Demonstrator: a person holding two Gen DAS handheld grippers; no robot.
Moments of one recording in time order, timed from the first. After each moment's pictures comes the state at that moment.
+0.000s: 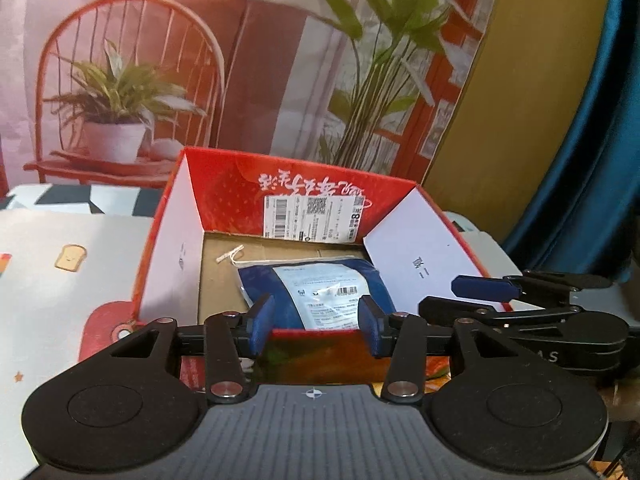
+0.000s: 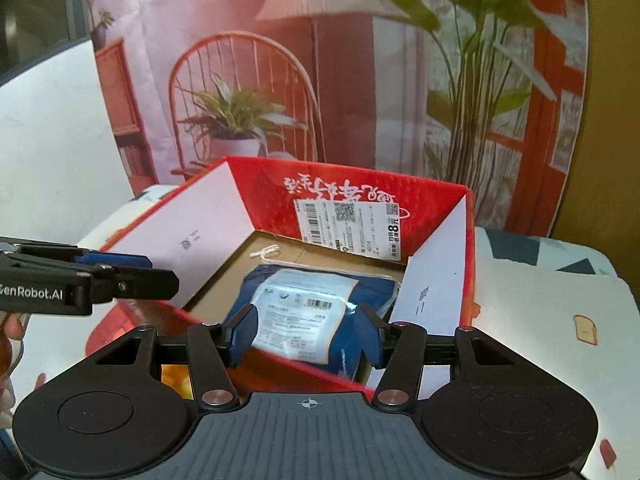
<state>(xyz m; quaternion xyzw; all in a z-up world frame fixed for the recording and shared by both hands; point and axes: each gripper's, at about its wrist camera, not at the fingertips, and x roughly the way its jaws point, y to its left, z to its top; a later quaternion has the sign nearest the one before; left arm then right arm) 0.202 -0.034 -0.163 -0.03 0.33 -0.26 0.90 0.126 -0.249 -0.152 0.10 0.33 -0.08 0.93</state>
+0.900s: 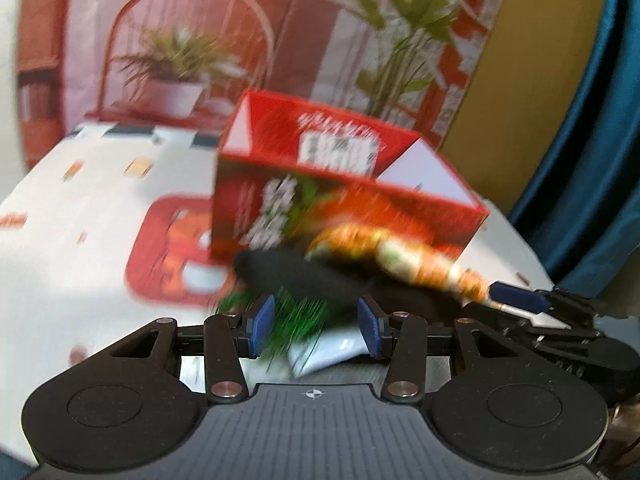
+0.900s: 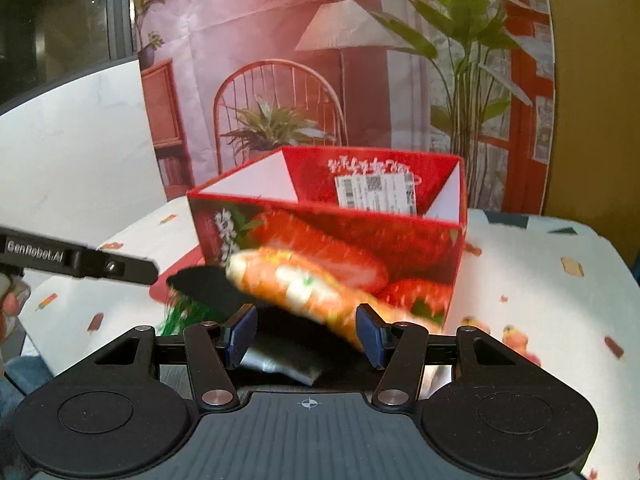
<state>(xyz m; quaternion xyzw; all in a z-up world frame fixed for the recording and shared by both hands) 0.077 0.021 -0.194 -0.06 0.36 -0.21 0.91 -0.013 -0.169 -0.177 0.10 0.28 -0.07 0.95</state>
